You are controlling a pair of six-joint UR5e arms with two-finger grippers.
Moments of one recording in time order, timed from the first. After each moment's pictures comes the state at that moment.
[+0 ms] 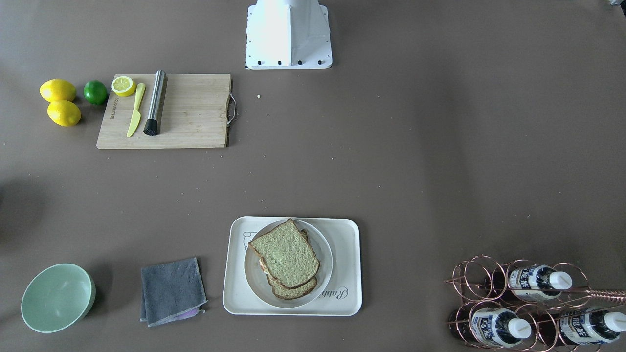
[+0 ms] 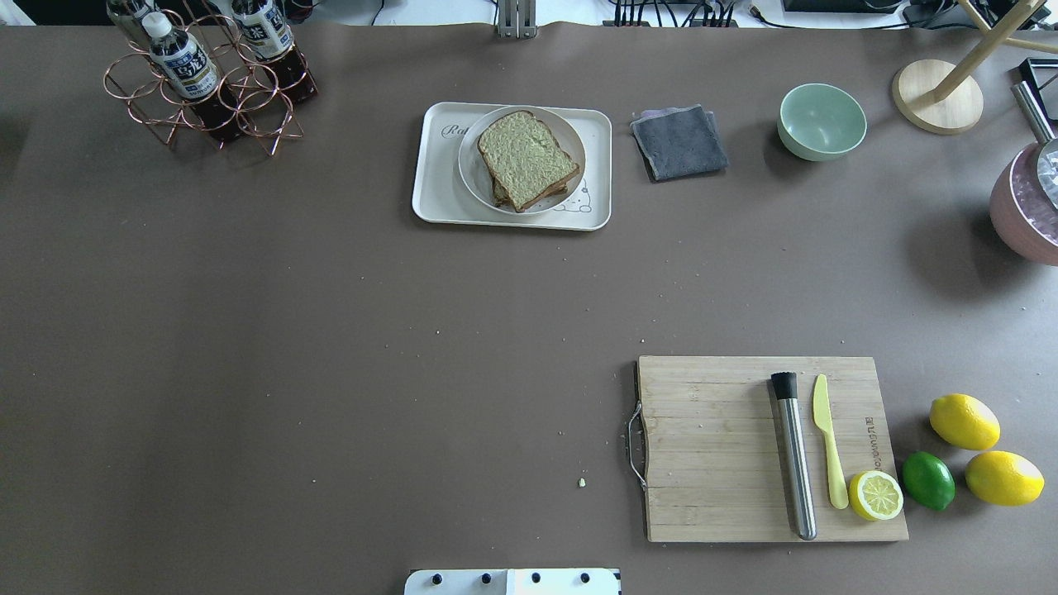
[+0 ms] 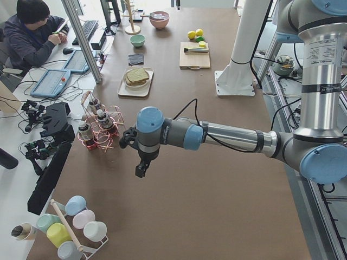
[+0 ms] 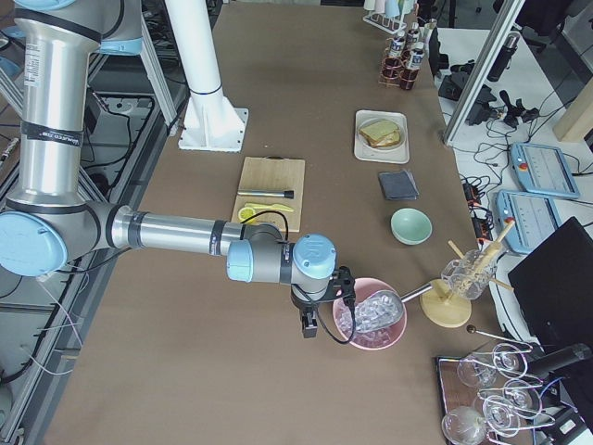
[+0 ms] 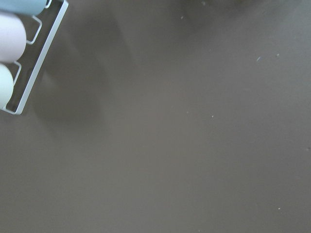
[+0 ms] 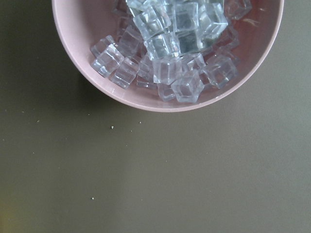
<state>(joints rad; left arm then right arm) -1.59 -1.45 -1.69 -1.72 -2.33 0.24 1.54 -1.73 1.65 -1.50 2.35 -0.17</state>
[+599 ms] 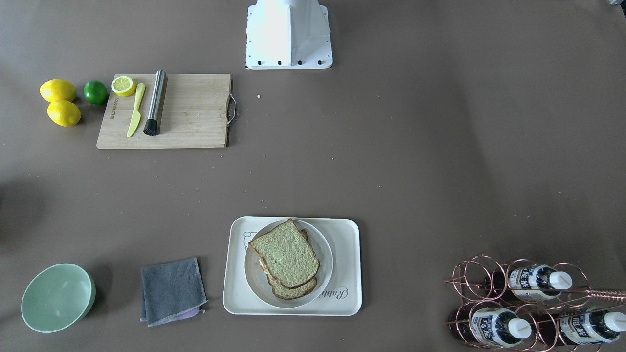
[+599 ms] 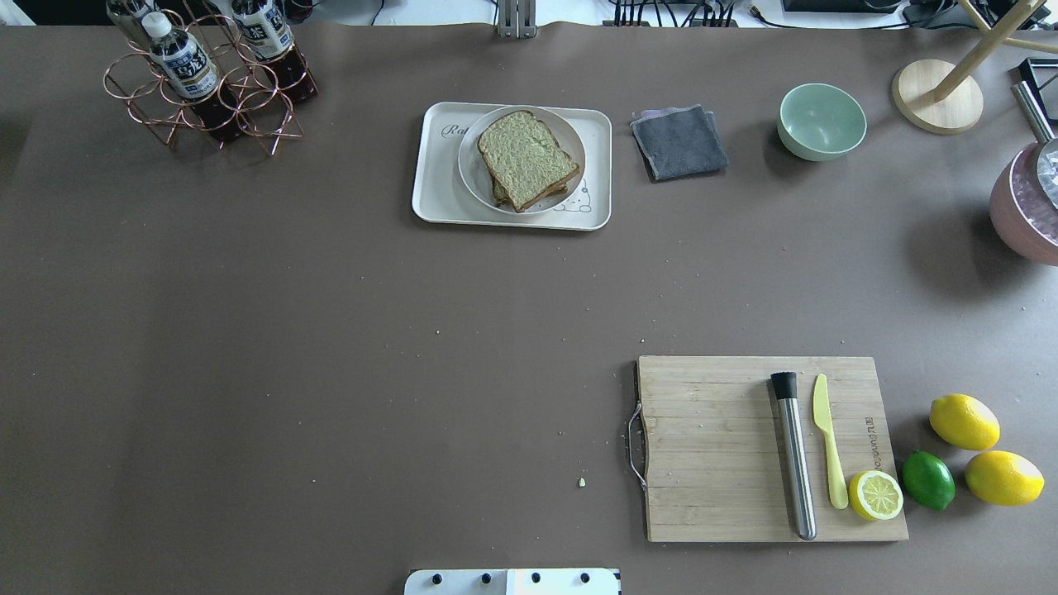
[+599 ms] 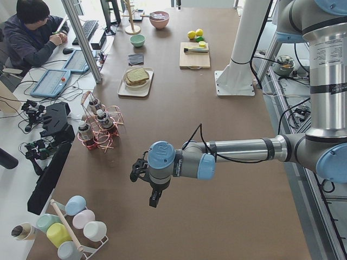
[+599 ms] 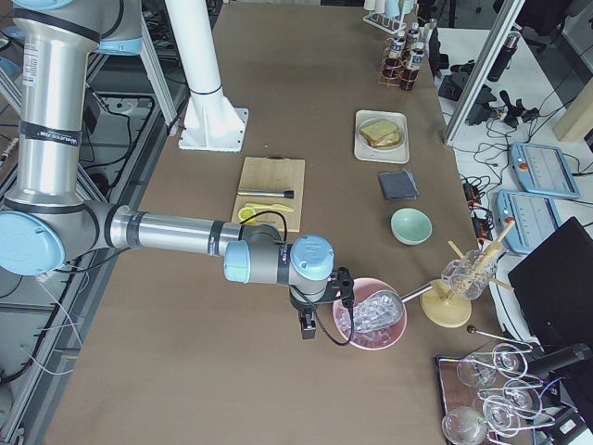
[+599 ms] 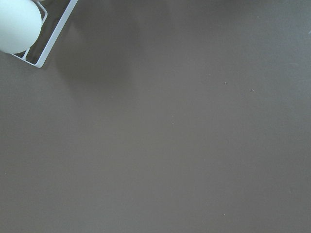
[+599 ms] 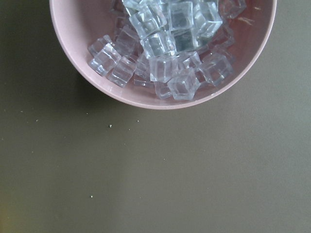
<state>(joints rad) -1.60 -1.43 -1.62 -1.78 -2.33 0.20 1.51 -1.72 1.69 -1.58 2.29 -0.17</state>
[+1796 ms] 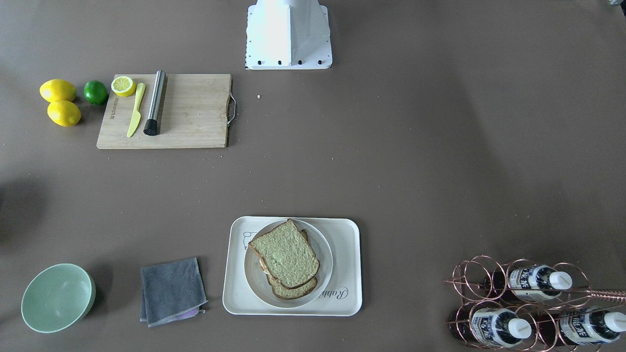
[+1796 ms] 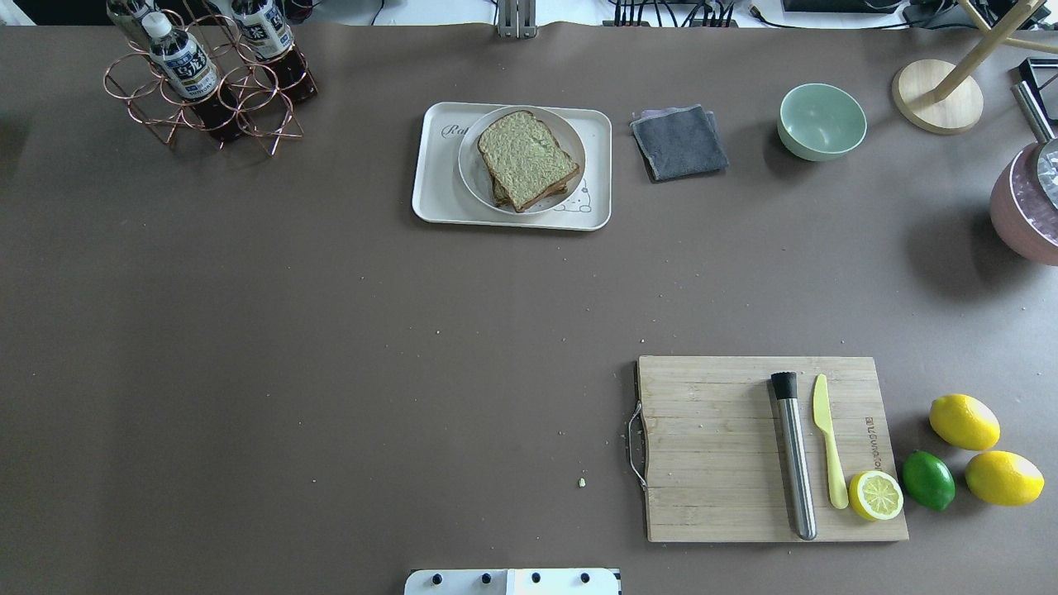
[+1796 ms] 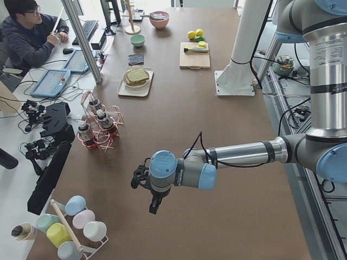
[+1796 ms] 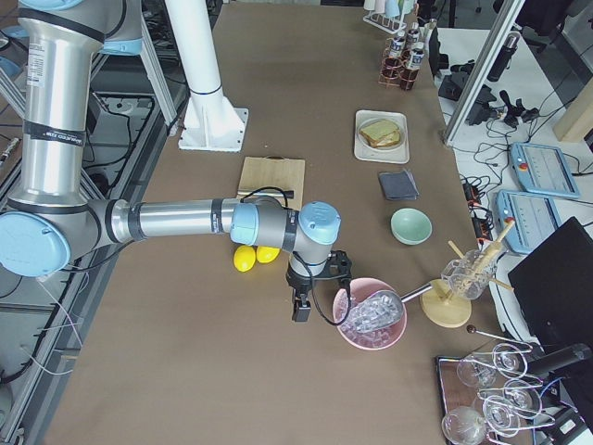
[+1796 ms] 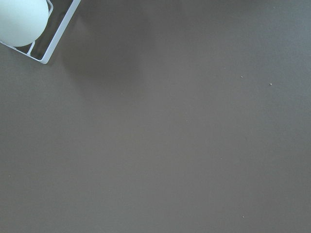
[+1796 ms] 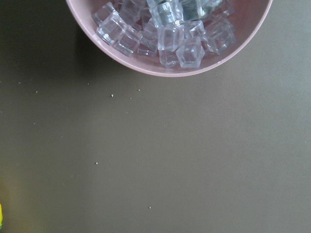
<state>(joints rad) -1.60 -1.43 -1.55 -1.88 -2.33 0.19 1.49 -1.73 1.82 -1.77 2.22 -0.17</state>
